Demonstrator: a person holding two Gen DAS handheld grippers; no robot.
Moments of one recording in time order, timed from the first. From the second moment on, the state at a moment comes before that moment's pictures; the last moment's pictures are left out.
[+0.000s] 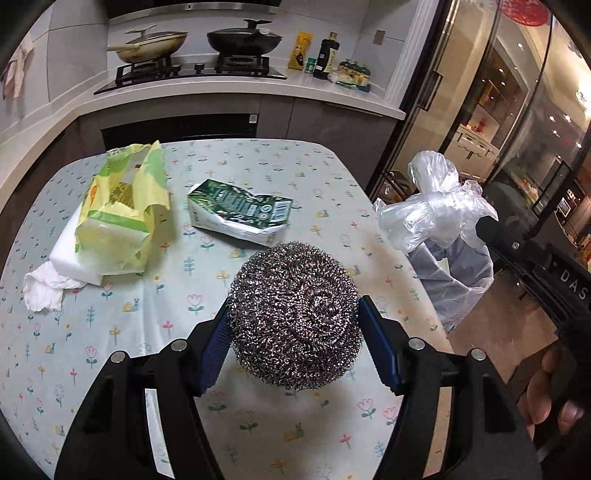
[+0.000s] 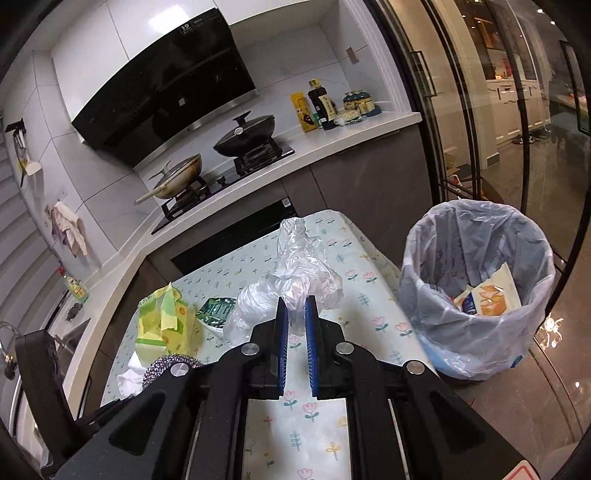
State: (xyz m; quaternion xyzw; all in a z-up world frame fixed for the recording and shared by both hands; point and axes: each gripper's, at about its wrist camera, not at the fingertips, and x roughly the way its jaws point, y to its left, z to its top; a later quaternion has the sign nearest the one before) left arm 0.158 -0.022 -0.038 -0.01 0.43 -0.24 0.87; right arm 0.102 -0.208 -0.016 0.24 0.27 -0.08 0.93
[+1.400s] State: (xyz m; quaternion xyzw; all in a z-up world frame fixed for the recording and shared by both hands) left arm 0.180 -0.310 -0.048 0.08 0.41 -0.40 0.82; right arm 0.080 -0.433 -0.070 0.29 0.28 -0.23 0.88
